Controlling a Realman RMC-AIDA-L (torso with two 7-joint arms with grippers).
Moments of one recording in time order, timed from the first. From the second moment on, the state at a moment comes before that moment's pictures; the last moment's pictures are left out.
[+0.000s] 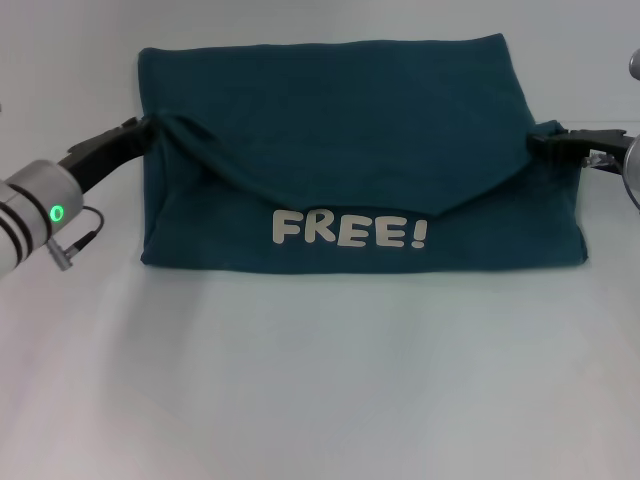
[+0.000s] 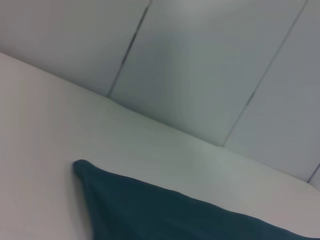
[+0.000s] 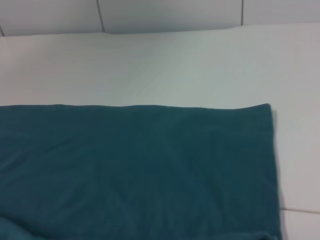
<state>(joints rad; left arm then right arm) -0.78 -2.12 0.10 0.32 1.85 0.77 -1.33 0.86 2.01 -0.43 -0.31 -2.17 -0.56 1.59</state>
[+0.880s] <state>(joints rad) -0.59 -2.12 0.31 0.46 1.82 1.05 -1.35 0.72 1.99 -0.43 -0.46 -2.05 -0.92 1.71</state>
